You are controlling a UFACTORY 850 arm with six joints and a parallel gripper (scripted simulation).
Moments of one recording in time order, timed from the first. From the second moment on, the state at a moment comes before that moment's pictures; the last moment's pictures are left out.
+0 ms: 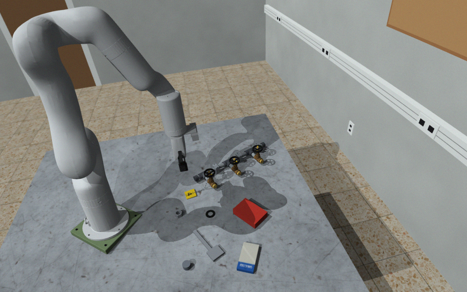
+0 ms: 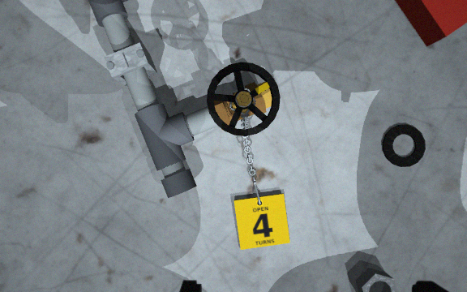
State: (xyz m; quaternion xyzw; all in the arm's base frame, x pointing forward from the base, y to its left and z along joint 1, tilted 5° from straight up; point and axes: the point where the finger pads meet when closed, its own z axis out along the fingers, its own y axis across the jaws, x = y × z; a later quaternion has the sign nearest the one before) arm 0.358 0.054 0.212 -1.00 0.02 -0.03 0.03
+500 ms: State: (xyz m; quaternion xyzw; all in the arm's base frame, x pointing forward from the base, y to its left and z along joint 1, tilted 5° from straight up) arm 0.373 0.056 0.205 -0.99 0.13 -0.03 0.05
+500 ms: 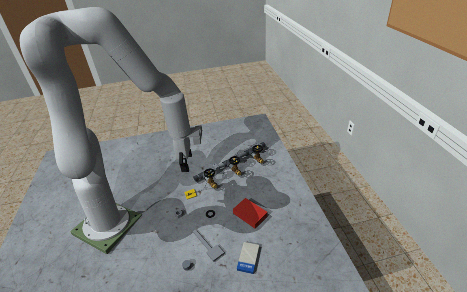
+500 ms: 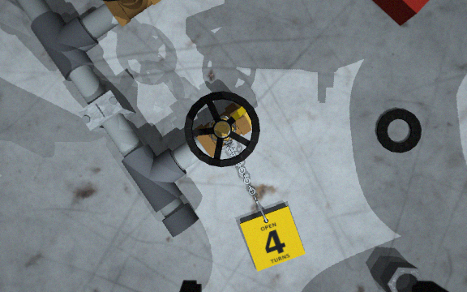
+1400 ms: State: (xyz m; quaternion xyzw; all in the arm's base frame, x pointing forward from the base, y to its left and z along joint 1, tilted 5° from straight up) arm 0.458 0.072 0.168 -0.77 0.63 -0.01 0.11
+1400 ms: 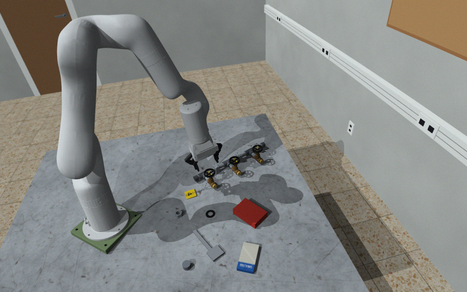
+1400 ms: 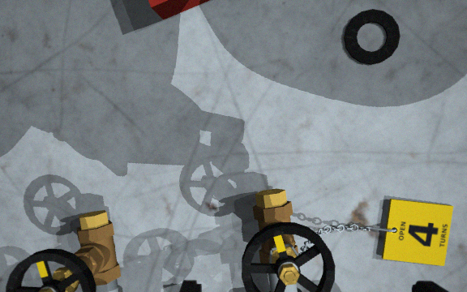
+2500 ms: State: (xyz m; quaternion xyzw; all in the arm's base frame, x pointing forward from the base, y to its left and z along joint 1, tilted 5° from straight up) arm 0.459 0.073 0.165 -0.72 0.69 -0.01 0.07
